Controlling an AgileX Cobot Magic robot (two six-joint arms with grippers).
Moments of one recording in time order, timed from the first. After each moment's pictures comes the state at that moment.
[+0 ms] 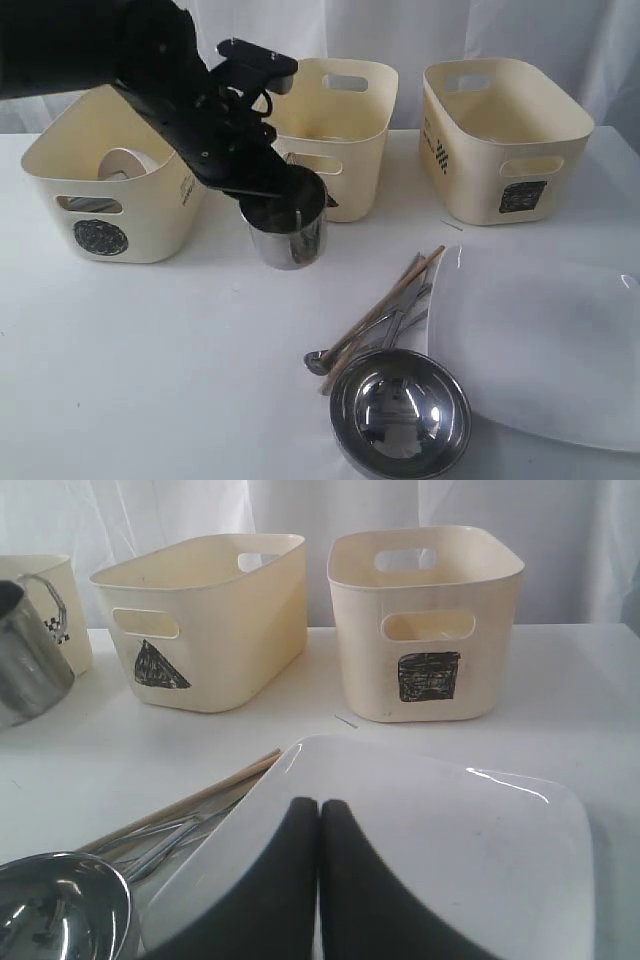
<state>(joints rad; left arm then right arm) -0.66 1.75 -1.47 0.03 0.77 0.02 0.08 0.01 0.00 0.01 0.23 0.11</state>
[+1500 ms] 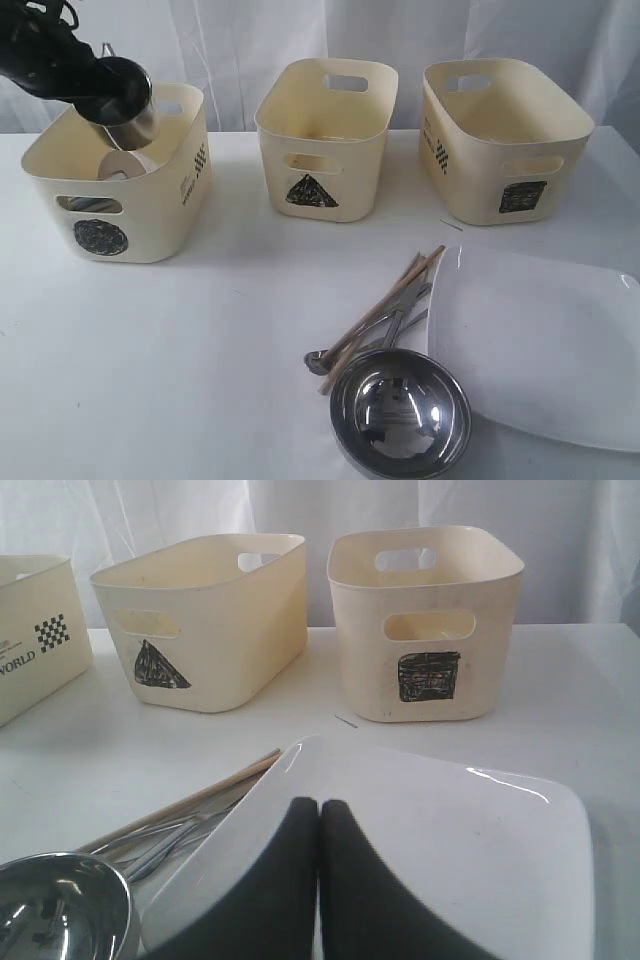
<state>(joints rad) -0.22 1.74 -1.47 0.17 0.48 0.03 0.08 0.01 0.00 0.01 0.23 0.11</state>
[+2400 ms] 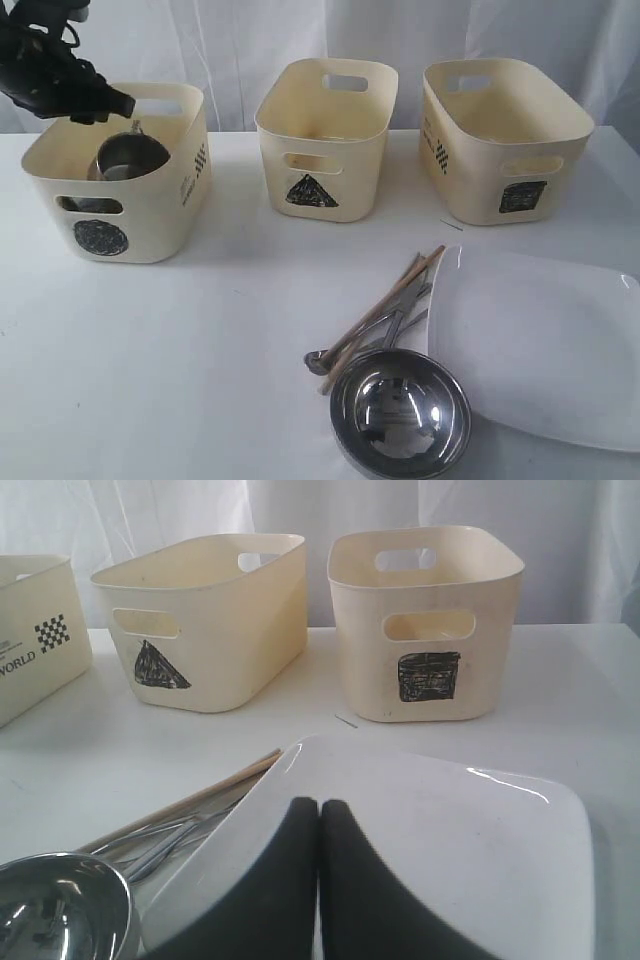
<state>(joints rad) -0.20 1.77 -1.47 0.17 0.51 0.00 0.08 0.01 0.00 0.01 0.23 0.11</state>
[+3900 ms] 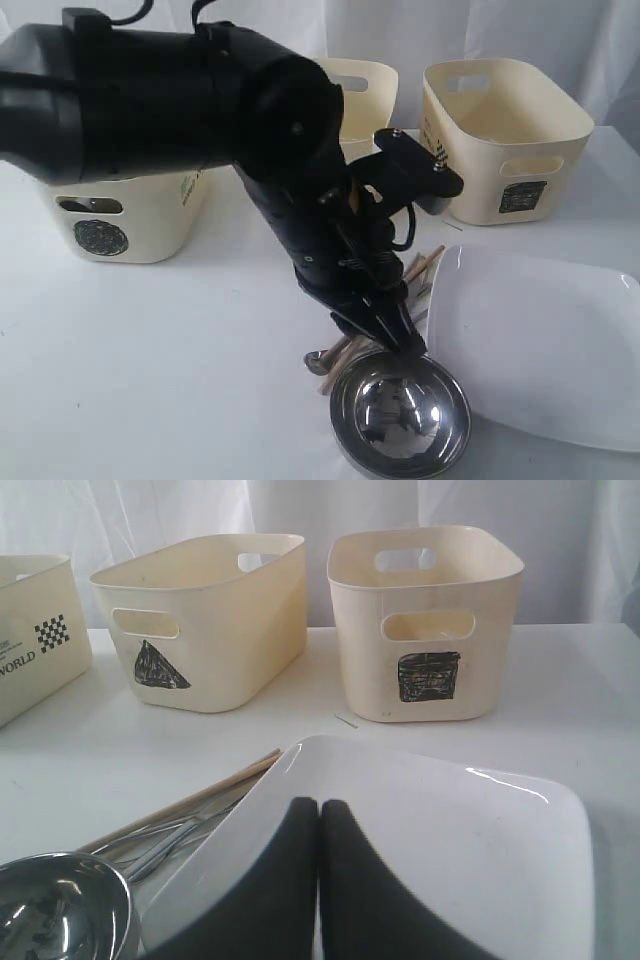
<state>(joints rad) -1.00 1.76 -1.47 -0.02 0.91 0.16 0.08 0.01 0.00 0.01 0.23 0.11</state>
